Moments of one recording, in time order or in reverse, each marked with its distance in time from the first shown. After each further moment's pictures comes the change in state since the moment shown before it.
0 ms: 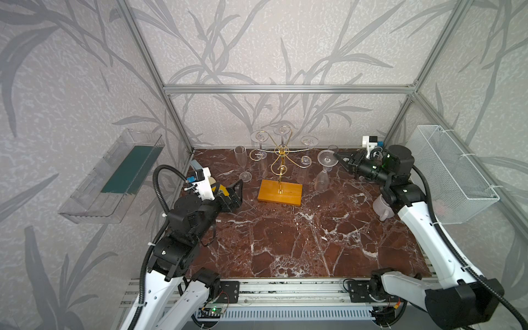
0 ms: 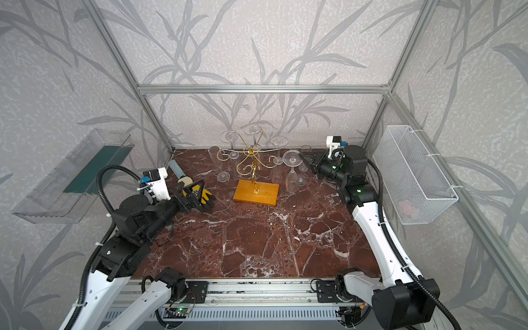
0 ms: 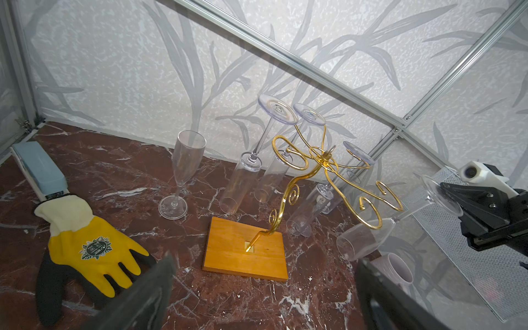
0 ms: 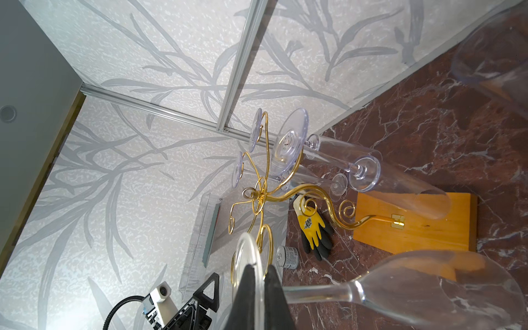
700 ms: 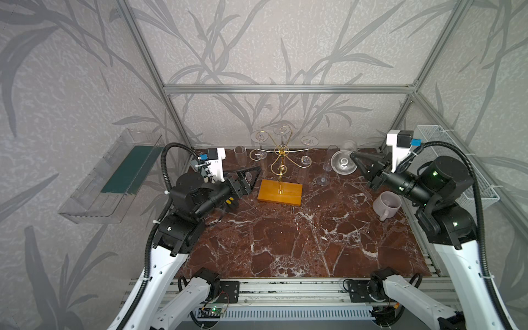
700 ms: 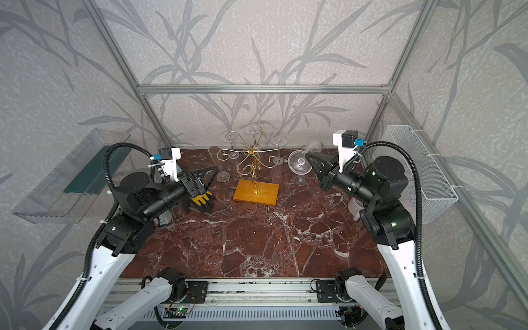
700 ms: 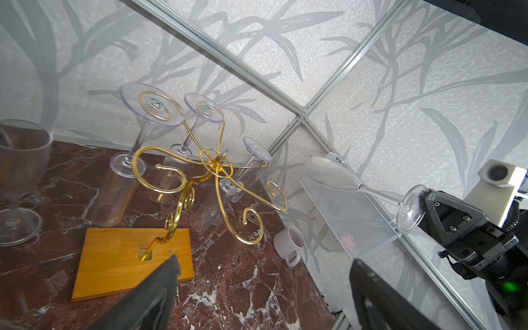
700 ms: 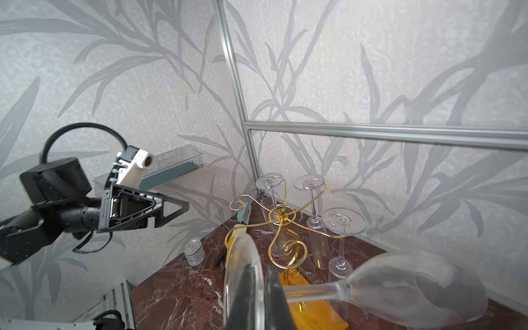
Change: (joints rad) left arm 0.000 0.213 0.178 0.135 0.410 -0.172; right arm 0.134 -0.266 0.170 -0.224 0.087 -0.924
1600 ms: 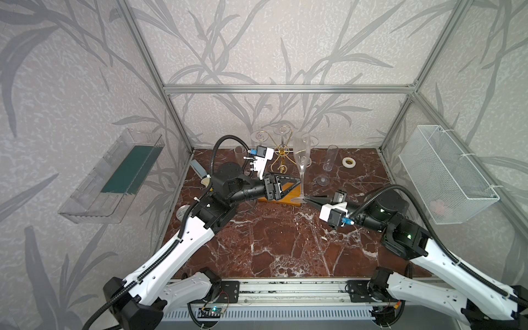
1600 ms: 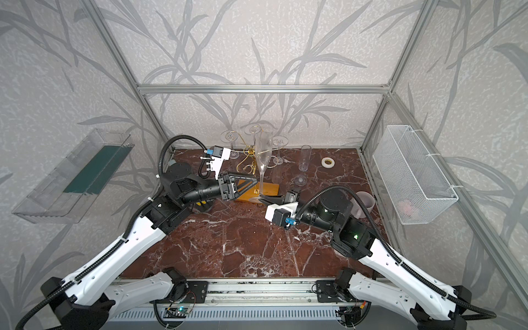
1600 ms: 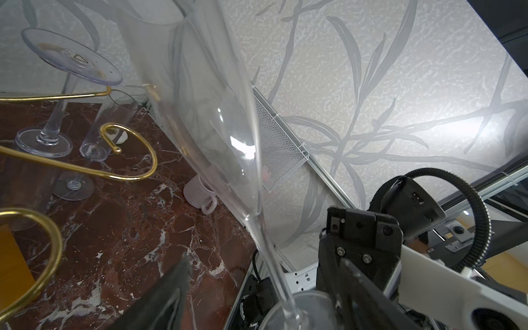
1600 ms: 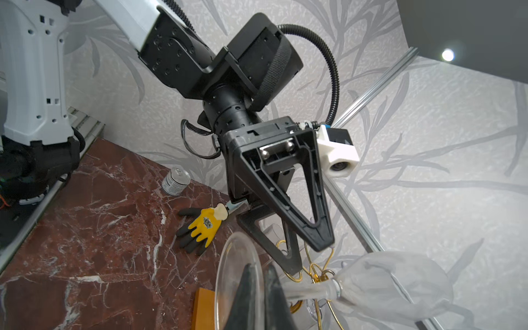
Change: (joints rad) left arm -0.259 0.244 -0.010 0.313 0.266 -0.097; right arm 0.615 -0.037 -0.371 0.304 0.283 -0.932
